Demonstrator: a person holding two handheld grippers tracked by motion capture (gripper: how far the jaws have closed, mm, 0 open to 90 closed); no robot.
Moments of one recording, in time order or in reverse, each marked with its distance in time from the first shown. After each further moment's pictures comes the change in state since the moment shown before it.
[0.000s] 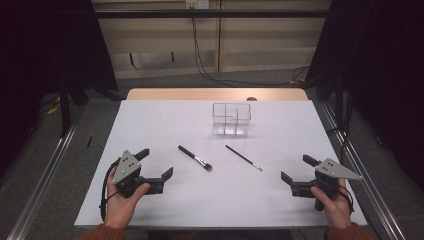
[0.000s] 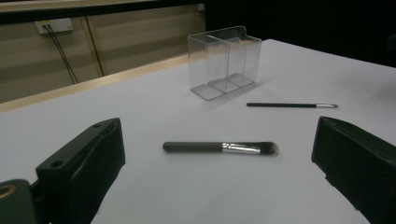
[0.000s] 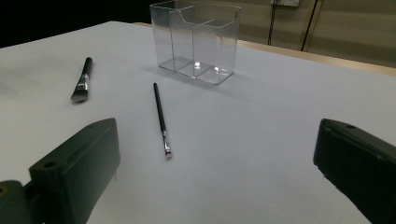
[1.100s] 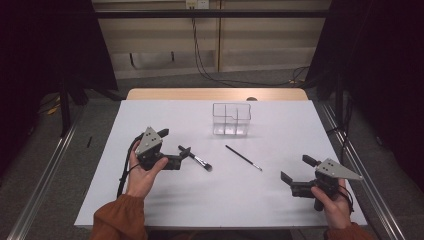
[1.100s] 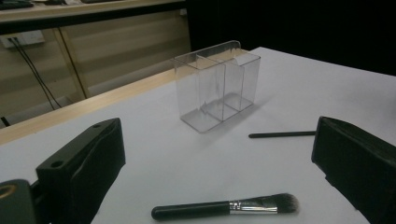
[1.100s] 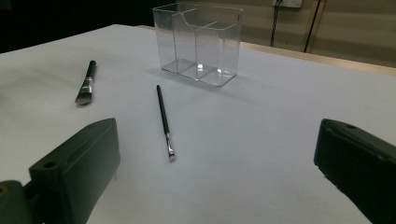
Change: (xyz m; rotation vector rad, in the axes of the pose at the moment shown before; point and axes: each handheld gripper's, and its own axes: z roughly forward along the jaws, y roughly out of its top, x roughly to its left) left arm 0.015 0.025 0.071 0.006 -0.073 0.036; right arm 0.000 0.000 0.000 -0.010 0.015 0.009
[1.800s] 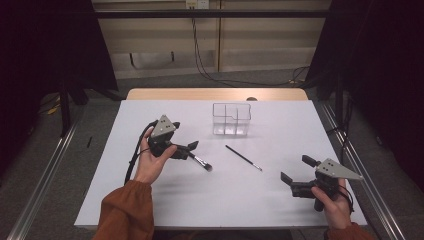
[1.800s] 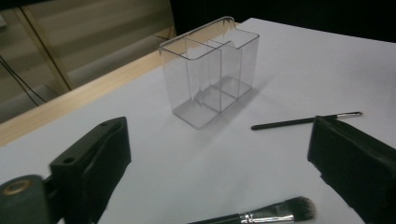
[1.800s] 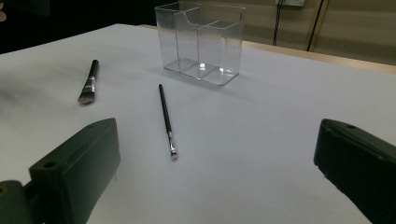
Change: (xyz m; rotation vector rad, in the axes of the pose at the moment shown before) left arm 0.013 0.019 0.034 0.119 -0.071 0.055; right arm 0.000 0.000 0.000 0.002 0.009 0.005
